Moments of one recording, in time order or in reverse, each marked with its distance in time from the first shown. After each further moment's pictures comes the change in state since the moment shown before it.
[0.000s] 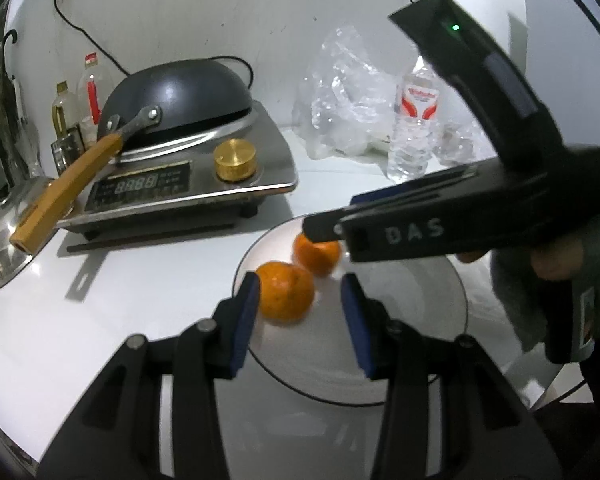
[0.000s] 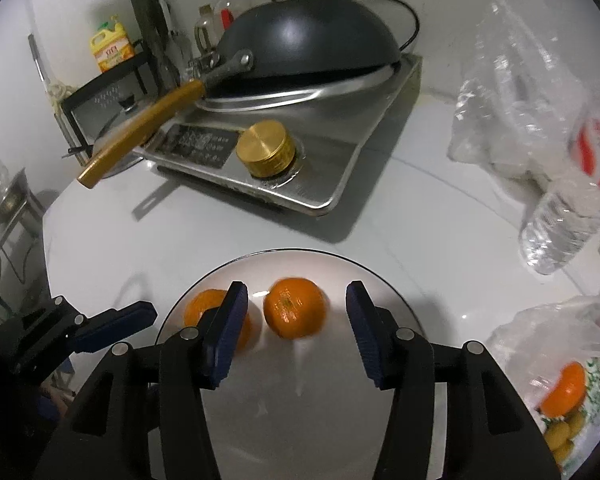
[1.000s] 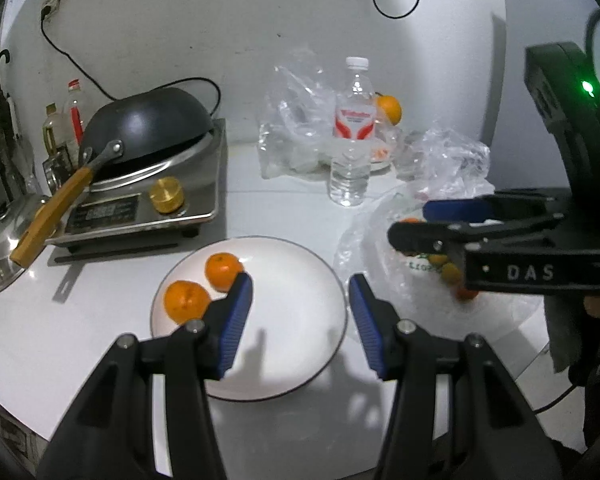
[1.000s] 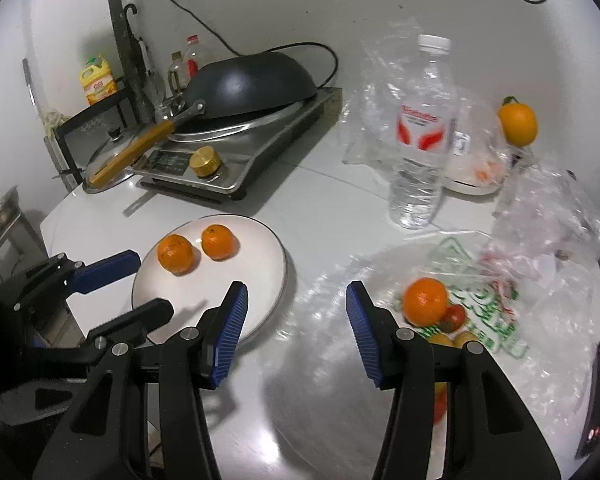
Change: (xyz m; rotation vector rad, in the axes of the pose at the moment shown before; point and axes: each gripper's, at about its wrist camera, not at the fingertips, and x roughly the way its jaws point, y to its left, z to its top) left arm -0.032 -0.091 0.025 -0.003 -0.004 -0.007; right arm -0.128 -0.060 -0.071 0.044 -0.115 -0.108
